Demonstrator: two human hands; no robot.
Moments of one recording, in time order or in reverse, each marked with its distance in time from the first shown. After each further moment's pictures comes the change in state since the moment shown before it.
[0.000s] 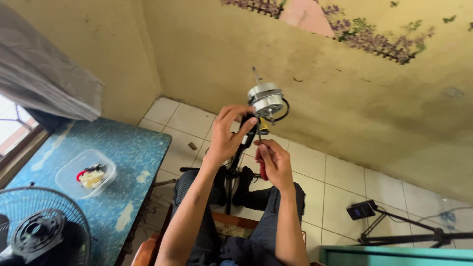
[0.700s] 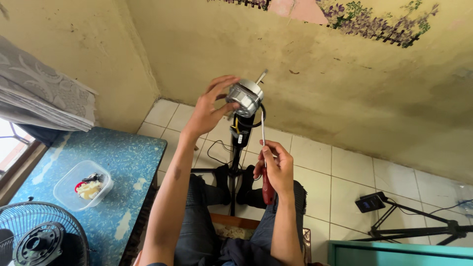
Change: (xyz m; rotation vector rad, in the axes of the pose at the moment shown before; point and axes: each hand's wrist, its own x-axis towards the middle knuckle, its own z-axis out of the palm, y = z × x) left_hand 0.070 -0.046 -0.008 -0.080 -0.342 -0.068; right_hand -0.003 0.005 -0.020 0.251 0.222 0.234
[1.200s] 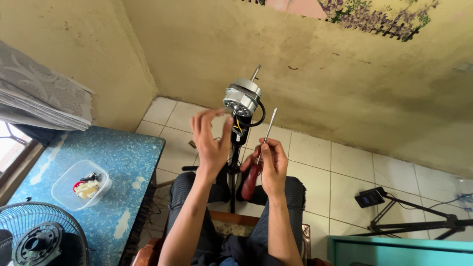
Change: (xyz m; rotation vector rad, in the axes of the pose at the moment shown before) left_hand -0.070 0.028 0.065 0.390 0.572 -0.010; right_hand -0.009 0.004 0.021 0.272 -0.020 -0.184
